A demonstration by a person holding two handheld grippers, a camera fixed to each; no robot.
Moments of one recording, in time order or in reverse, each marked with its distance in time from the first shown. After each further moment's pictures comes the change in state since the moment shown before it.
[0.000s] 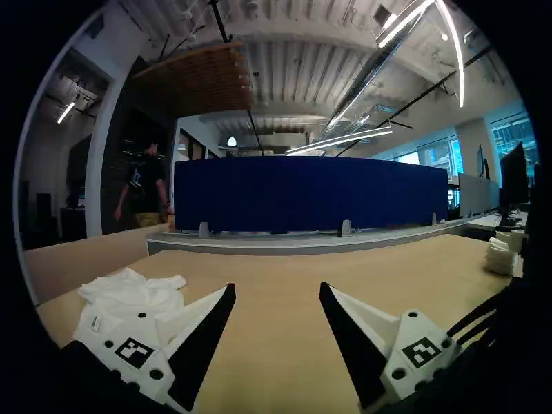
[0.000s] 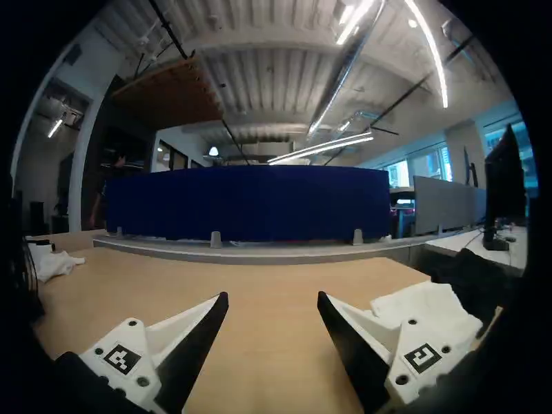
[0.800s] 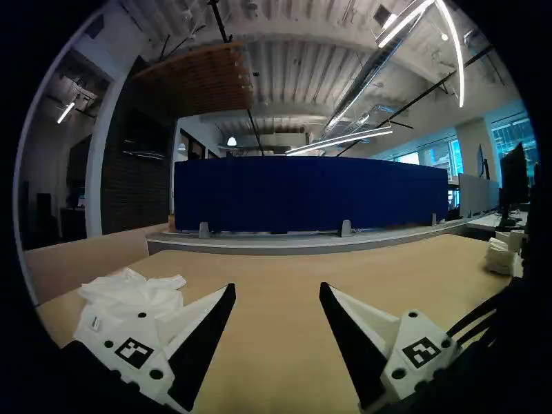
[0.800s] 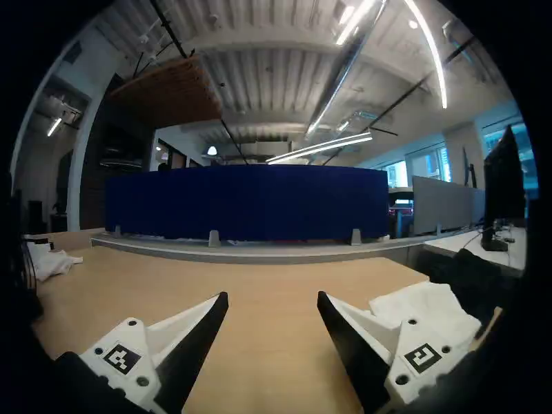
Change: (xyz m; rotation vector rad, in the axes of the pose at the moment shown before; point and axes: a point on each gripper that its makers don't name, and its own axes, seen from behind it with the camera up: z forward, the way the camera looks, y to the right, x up) left arm 0.000 0.001 -0.001 0.000 0.000 0.000; right arm 0.000 0.003 0.000 -0.009 -0.003 -0.001
